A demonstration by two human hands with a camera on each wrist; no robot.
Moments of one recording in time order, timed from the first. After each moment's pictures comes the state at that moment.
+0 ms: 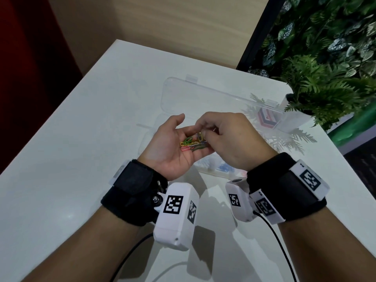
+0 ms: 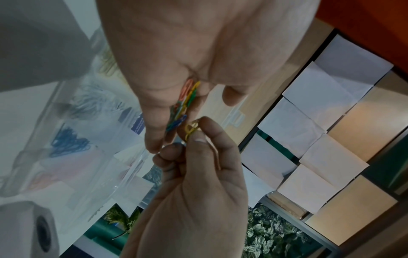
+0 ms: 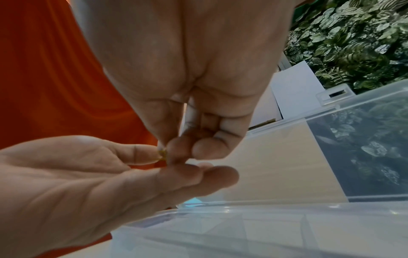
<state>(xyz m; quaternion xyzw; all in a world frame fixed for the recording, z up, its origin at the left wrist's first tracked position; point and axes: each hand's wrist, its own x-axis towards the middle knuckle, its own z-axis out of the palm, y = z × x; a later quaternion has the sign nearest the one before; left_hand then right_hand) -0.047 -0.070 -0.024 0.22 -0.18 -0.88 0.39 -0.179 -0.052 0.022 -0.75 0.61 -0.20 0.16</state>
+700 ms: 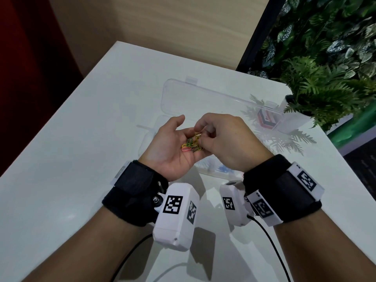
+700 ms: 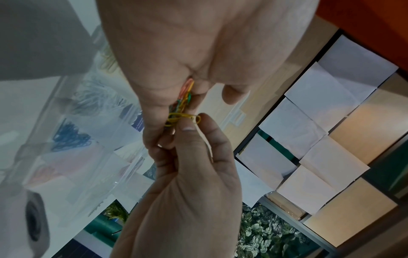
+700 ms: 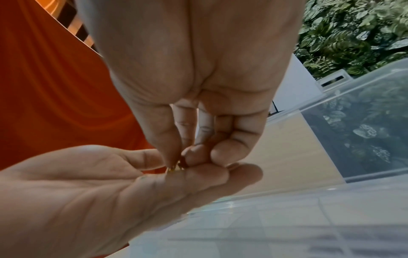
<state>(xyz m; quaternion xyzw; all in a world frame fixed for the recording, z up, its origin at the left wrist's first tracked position) -0.045 -0.070 -0.025 0.19 -0.16 -0.88 0.39 -0.173 -0.052 0.021 -0.73 0.63 -0.18 0.18</state>
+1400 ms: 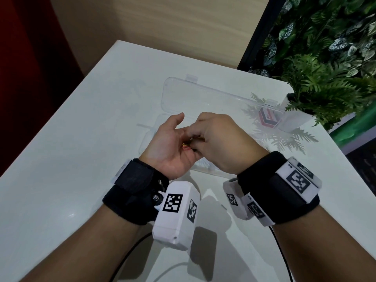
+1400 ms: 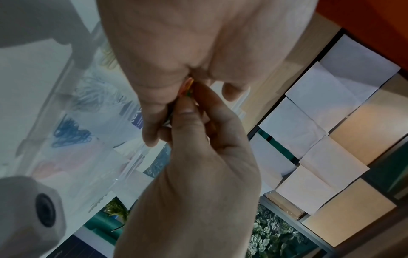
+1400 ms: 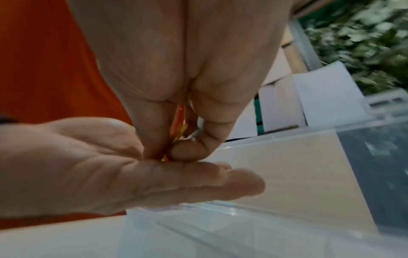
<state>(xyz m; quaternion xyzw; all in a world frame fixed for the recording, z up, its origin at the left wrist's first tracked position) -0.046 -0.066 -0.019 0.24 -0.14 -0.87 0.41 -0.157 -0.049 0.024 -0.81 0.56 -0.10 0.12</state>
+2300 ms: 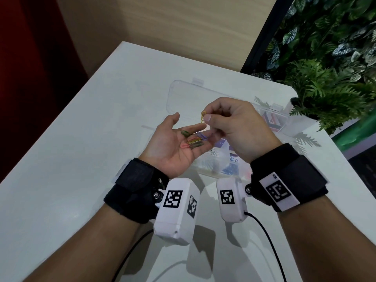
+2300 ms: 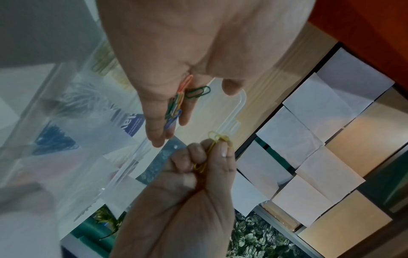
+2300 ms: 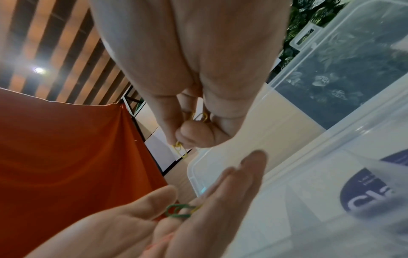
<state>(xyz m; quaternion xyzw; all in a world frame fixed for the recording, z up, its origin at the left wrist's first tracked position) -0.039 -0.081 -0.027 0.21 -0.13 -0.88 0.41 -0.174 -0.072 0.024 -0.62 0.56 -0.41 0.37</state>
